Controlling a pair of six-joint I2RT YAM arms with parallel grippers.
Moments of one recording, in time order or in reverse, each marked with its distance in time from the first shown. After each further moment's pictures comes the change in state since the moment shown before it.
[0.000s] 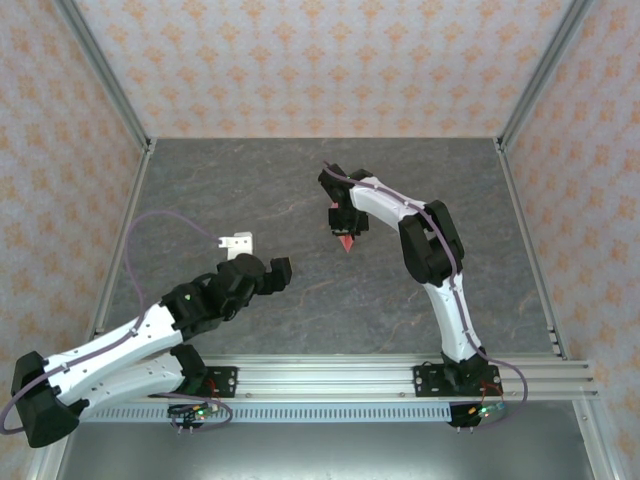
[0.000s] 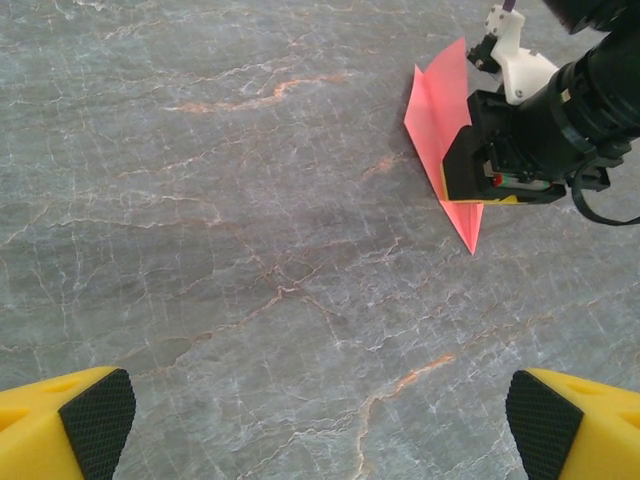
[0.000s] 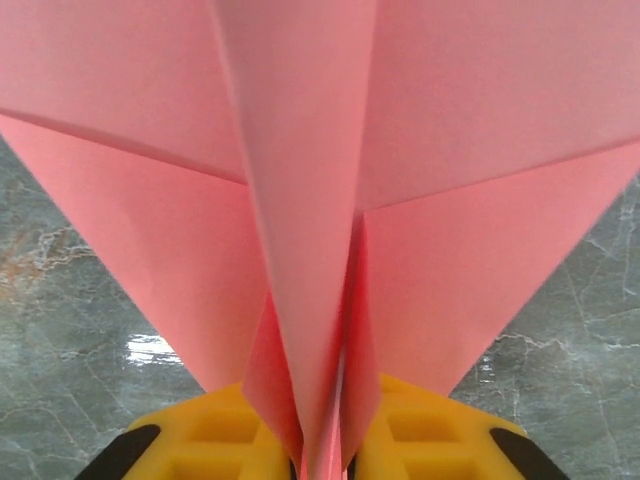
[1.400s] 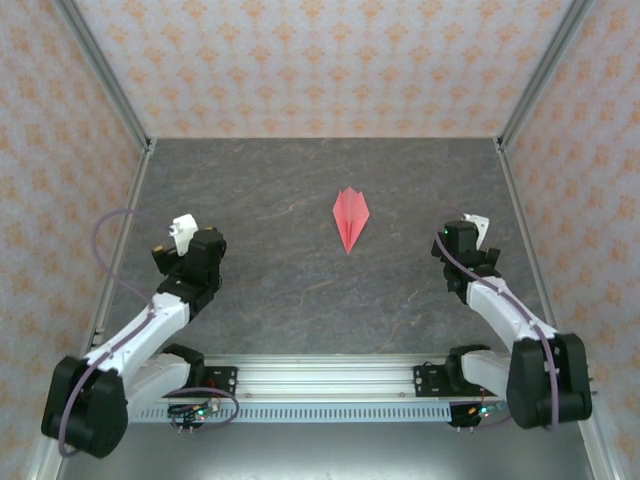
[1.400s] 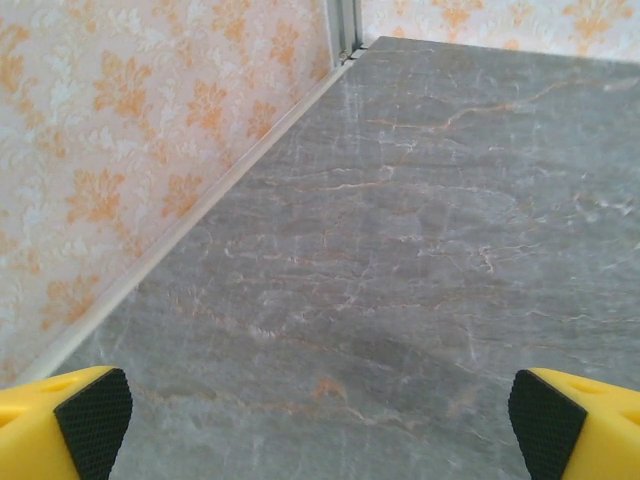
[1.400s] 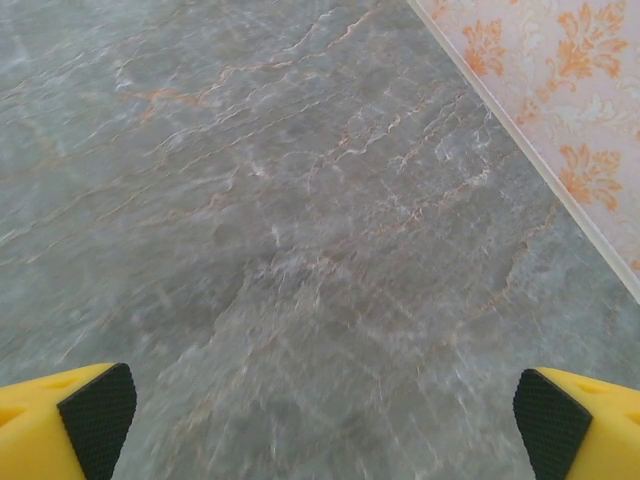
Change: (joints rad) left arm 0.586 0.166 -0.198 0.458 -0.364 0.452; right arm -0.478 -1.115 -1.351 0.941 0.425 -0.274
